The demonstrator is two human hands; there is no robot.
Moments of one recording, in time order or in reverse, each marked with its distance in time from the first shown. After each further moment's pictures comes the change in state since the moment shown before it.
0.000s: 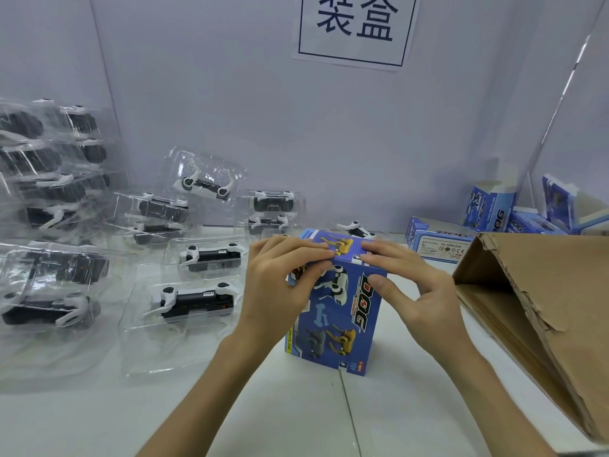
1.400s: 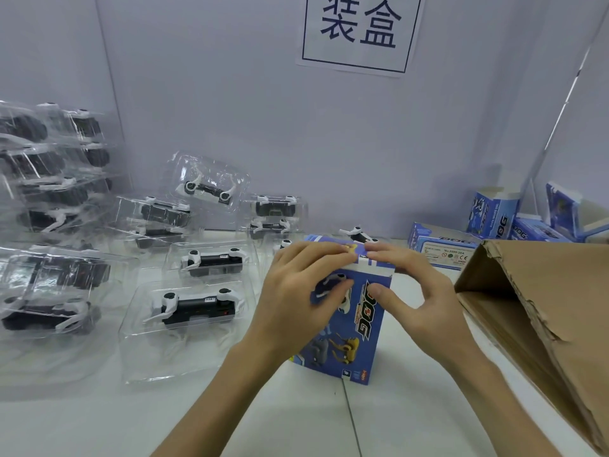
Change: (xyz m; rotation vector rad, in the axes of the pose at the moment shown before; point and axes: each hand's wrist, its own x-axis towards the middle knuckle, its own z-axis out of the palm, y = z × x) left_hand 0.000 0.004 0.008 0.034 -0.100 0.148; right_hand 0.007 0.002 -0.002 -0.080 -0.024 -0.052
